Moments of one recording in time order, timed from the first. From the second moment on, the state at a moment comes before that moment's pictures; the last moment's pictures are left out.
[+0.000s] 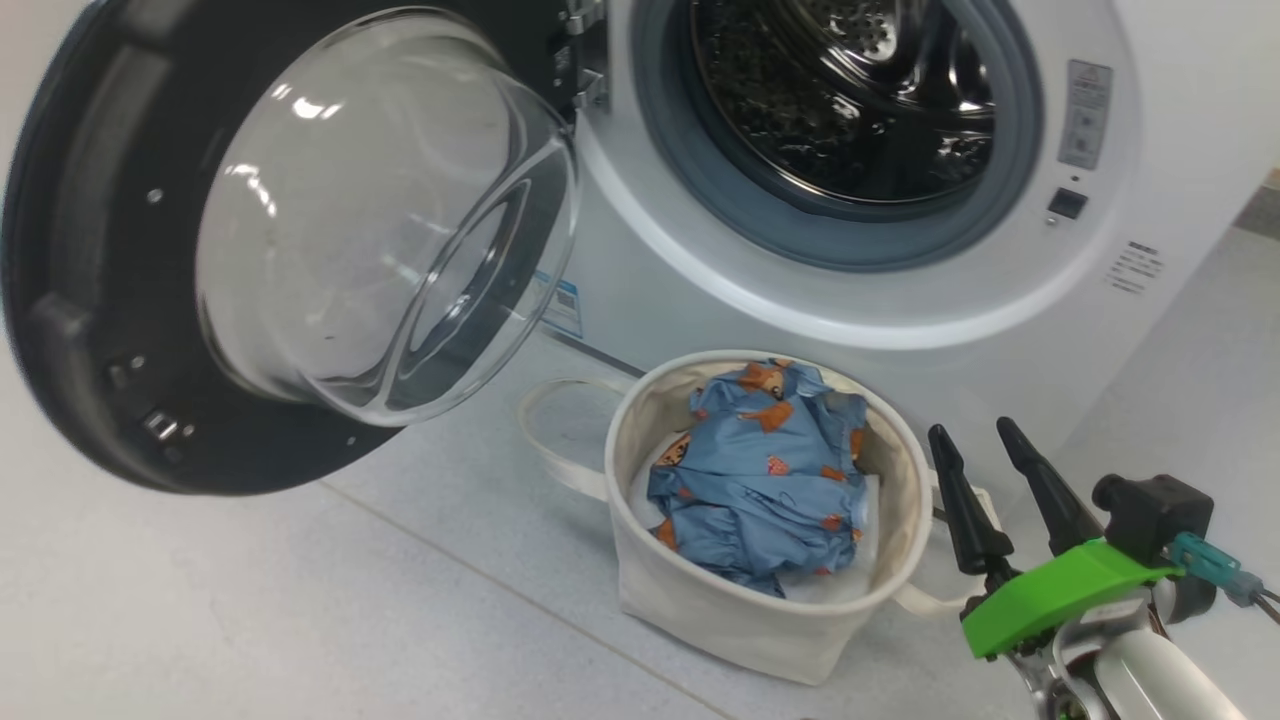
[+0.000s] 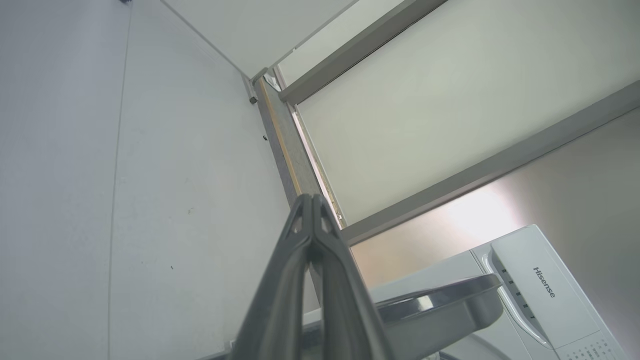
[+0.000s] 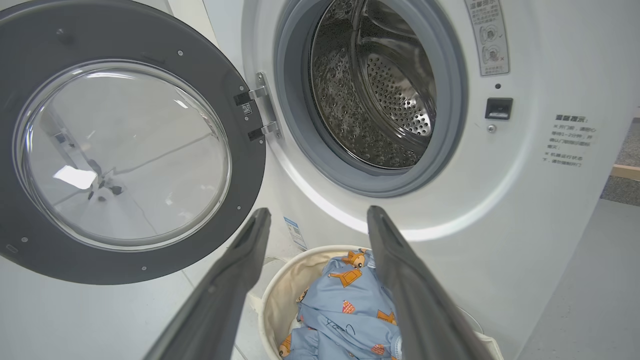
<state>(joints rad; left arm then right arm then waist) -0.65 0.49 0.27 0.53 -1.23 0.15 0.16 -0.19 -0.32 0.36 0.21 0.58 0.13 -0.20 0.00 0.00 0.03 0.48</state>
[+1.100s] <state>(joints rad) -0.60 0.42 0.10 0.55 -1.46 0.07 0.93 -0.13 -0.29 0.34 0.20 0.57 0.13 -0.21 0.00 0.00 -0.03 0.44</state>
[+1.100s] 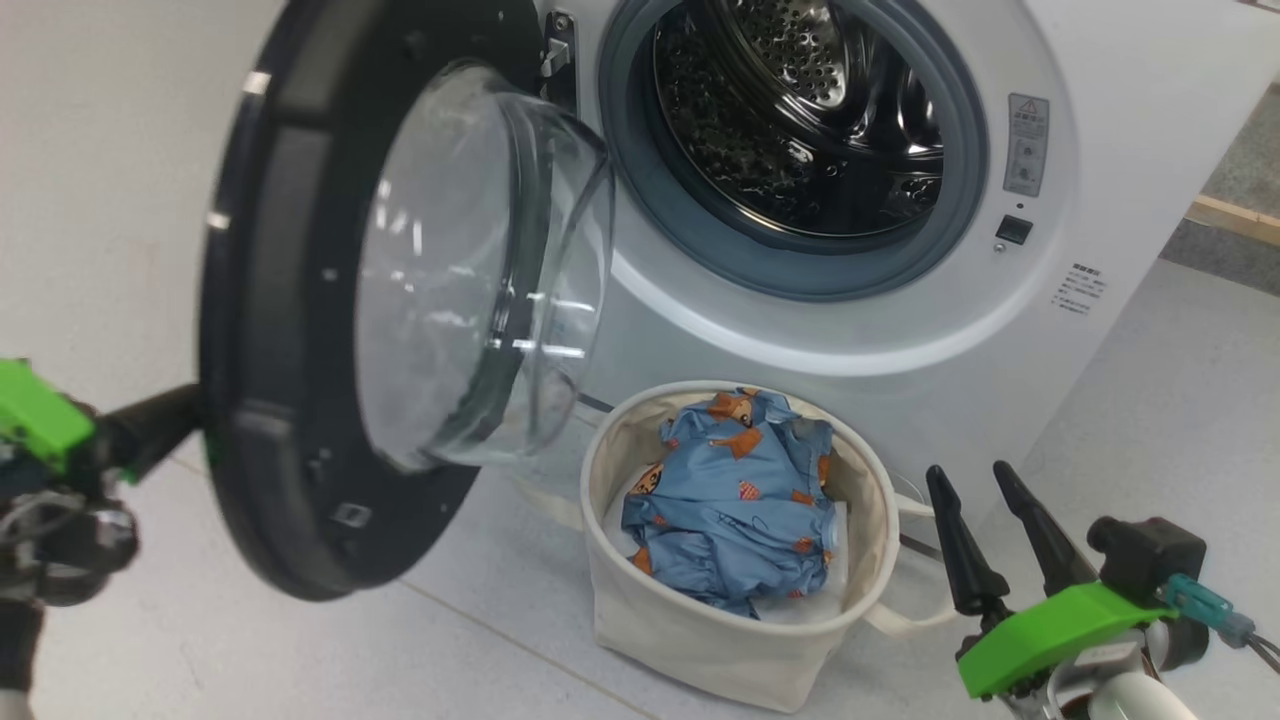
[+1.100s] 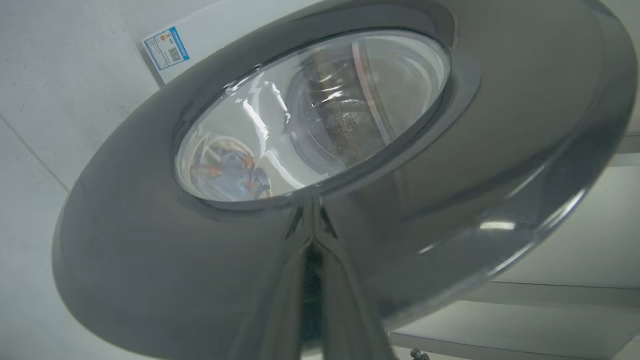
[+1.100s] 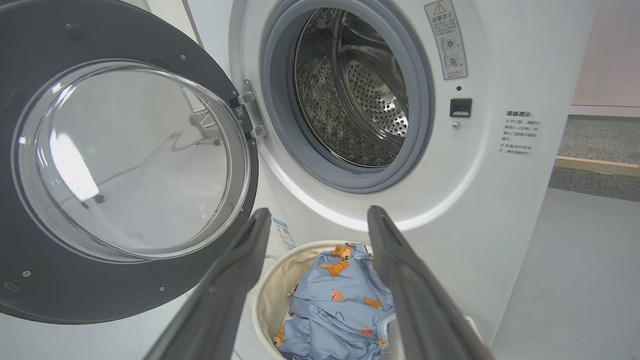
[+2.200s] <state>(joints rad) -0.37 0.23 0.02 0.03 -1.41 0.19 0.82 -0.12 -0.27 0.33 0.20 0.57 0.13 -0.22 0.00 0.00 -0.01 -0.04</state>
